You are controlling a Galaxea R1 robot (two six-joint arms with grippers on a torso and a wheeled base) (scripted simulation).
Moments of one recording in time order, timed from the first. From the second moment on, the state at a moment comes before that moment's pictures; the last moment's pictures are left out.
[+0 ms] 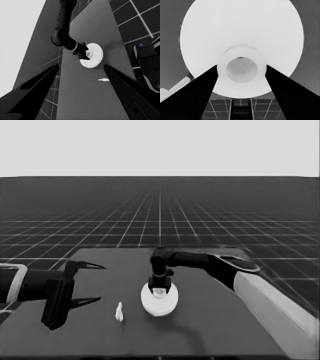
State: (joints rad) left arm -0.34 1.75 -0.42 0.31 0.68 0.35; right arm -0.06 3.09 -1.76 -0.25 -1.51 1.33
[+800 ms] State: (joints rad) left arm -0.34 1.75 -0.42 0.31 0.68 0.35; right arm -0.07 3.09 -1.77 -0.25 -1.51 1.43
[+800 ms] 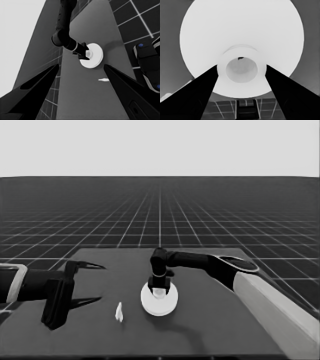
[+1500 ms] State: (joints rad) left arm -0.34 1.75 -0.42 0.31 0.68 0.35; right arm -0.07 3.09 -1.77 -0.25 -1.51 1.55
